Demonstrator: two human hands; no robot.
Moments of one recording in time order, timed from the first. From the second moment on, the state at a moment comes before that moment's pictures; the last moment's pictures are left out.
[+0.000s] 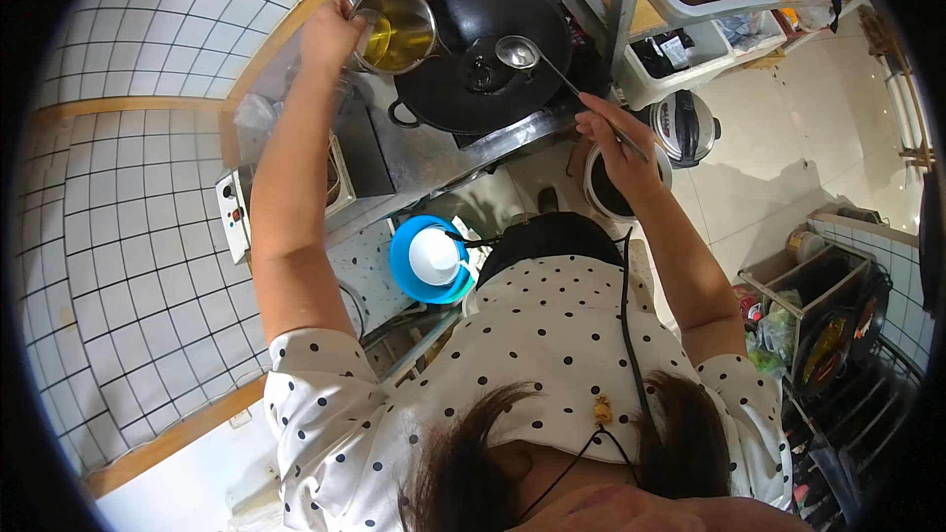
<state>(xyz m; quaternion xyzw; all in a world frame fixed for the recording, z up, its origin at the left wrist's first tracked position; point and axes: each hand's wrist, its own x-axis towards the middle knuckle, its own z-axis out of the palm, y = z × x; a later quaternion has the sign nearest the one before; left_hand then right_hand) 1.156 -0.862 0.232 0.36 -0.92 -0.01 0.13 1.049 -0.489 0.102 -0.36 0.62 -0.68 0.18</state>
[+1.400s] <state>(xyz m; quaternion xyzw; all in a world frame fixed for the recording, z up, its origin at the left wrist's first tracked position) 1.139 -0.844 0.273 0.32 -0.93 0.08 0.18 1.039 -0.481 0.093 -0.35 0.61 -0.70 0.14</state>
